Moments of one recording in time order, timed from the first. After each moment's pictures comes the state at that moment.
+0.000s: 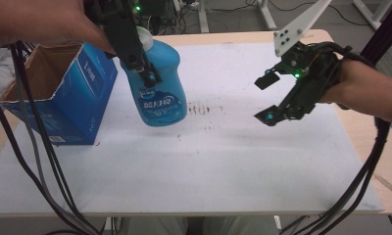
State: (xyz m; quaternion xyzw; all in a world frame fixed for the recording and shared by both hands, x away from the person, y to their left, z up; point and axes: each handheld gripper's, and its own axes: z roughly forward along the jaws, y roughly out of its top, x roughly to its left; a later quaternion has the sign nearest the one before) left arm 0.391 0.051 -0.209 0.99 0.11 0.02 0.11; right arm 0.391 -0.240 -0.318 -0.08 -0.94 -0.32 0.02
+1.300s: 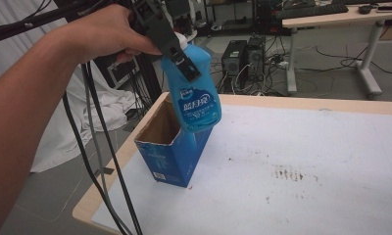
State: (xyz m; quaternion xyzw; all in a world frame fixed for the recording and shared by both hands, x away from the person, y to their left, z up) left arm 0.388 0.194 -0.108 0.93 0.32 0.07 0.19; right arm 0.386 -0.289 -0.309 -0.13 -0.97 -0.19 -0.04
